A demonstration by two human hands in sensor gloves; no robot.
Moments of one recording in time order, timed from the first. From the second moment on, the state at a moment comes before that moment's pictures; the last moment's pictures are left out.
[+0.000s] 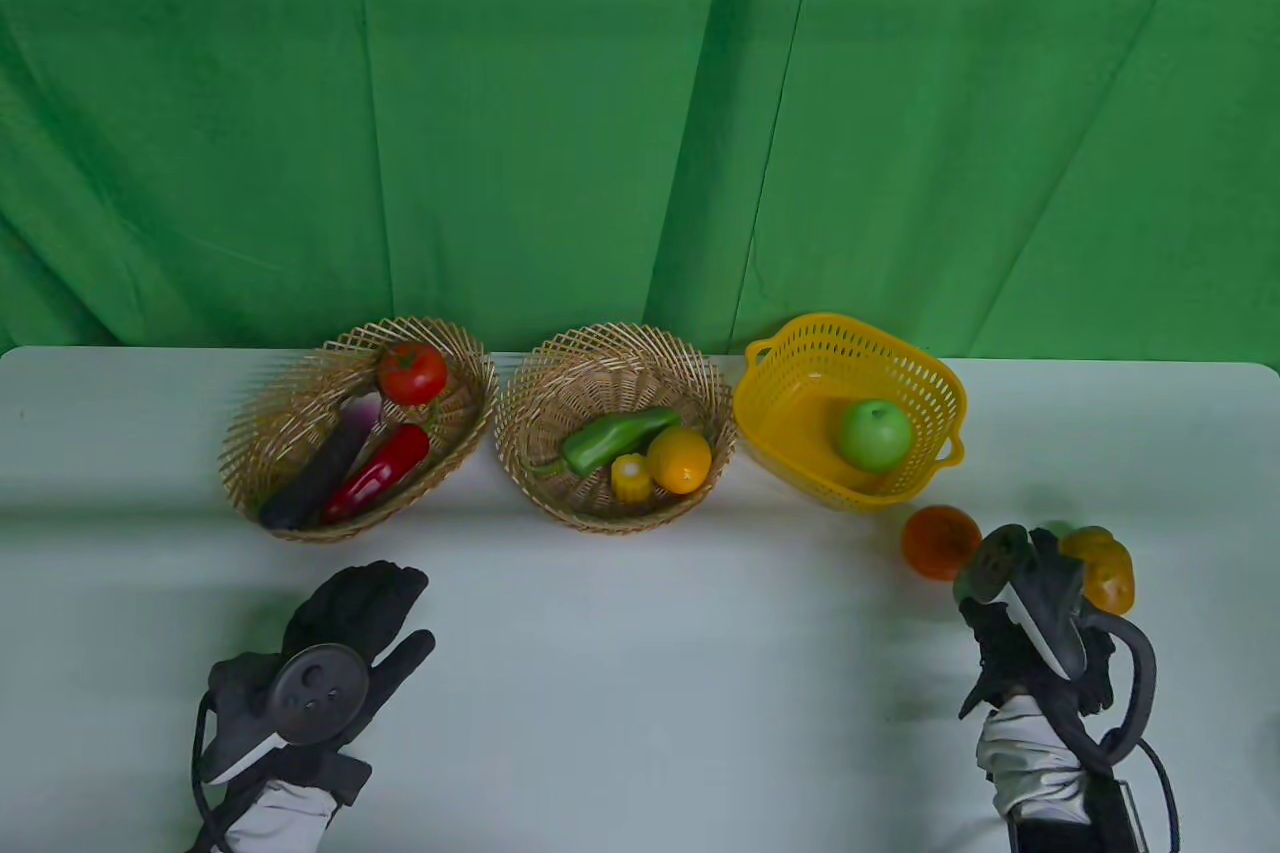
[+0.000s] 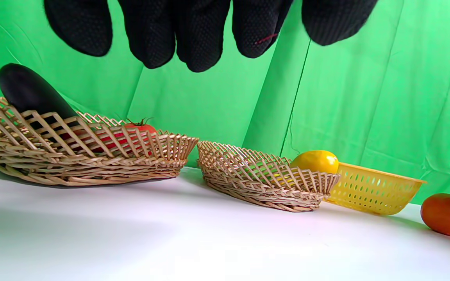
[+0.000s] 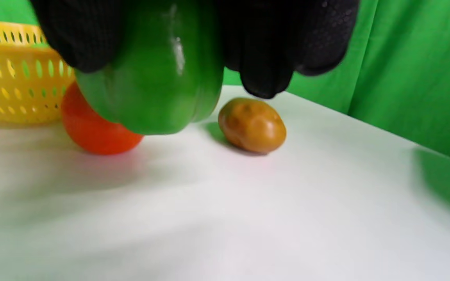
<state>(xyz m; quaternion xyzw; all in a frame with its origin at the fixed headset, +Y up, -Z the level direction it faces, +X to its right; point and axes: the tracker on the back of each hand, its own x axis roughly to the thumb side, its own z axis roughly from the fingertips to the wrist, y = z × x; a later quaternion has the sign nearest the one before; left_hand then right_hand) -0.264 -0.702 -0.262 0.08 -0.12 0.12 0.98 0.296 -0.664 -0.338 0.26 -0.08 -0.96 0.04</state>
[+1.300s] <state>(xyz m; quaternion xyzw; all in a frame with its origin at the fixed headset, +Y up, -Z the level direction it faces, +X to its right) -0.275 -0.704 -0.262 0.07 -0.09 0.12 0.99 0.213 -0.665 -0.435 0.19 0.02 -0.98 0.01</state>
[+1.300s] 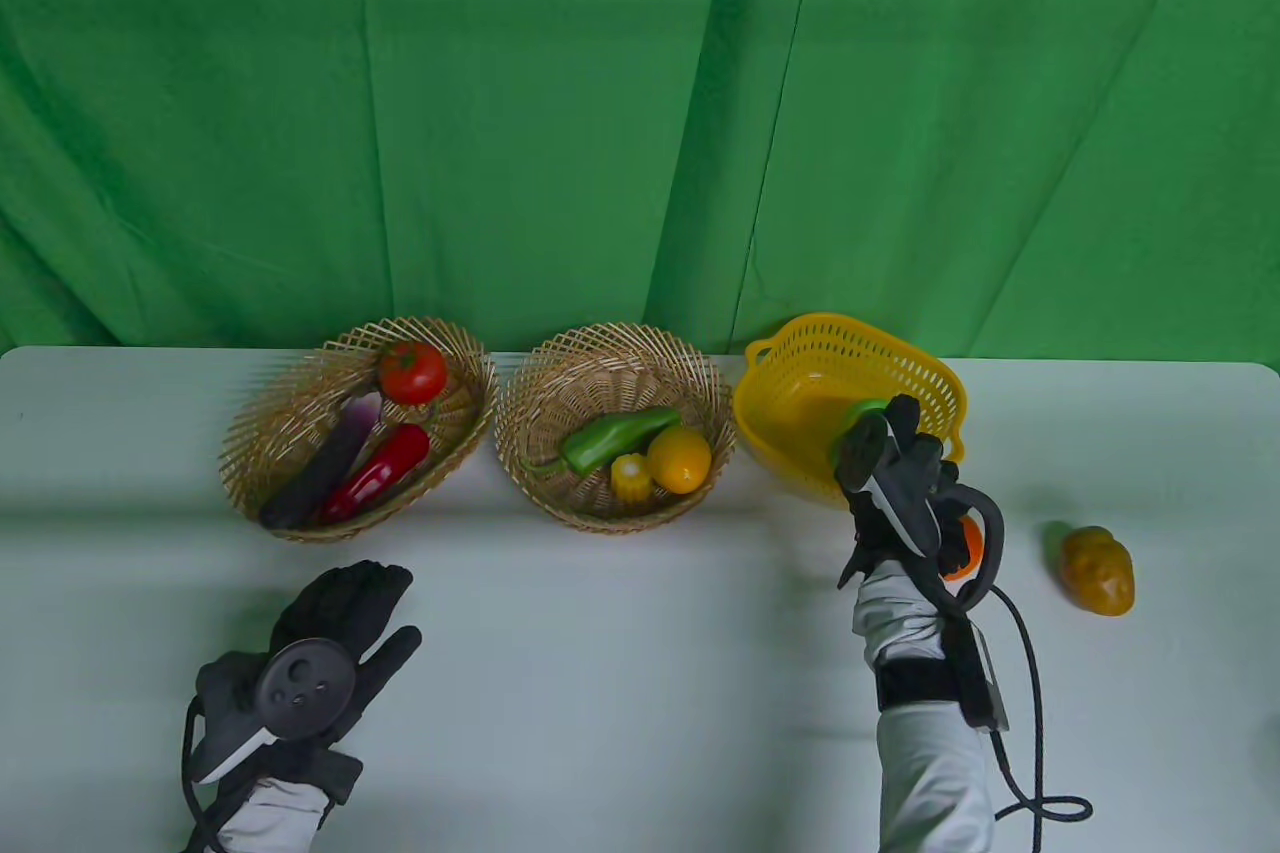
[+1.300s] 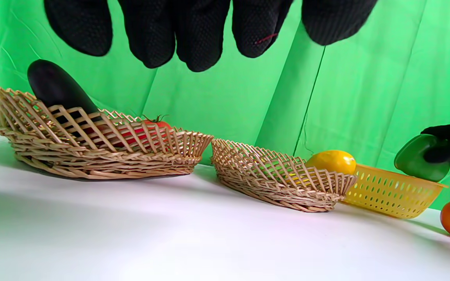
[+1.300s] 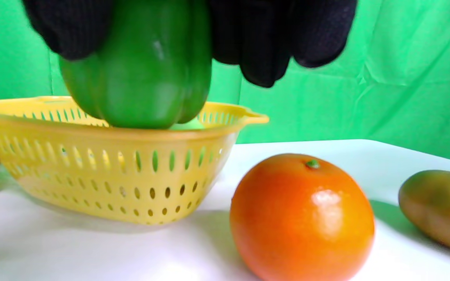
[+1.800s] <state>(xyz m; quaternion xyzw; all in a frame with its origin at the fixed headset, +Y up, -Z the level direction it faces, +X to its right) -0.275 -0.705 -0.263 0.07 -0.09 0.12 0.99 0.252 -0.672 -0.417 0.21 0.02 -0.98 -0.04</state>
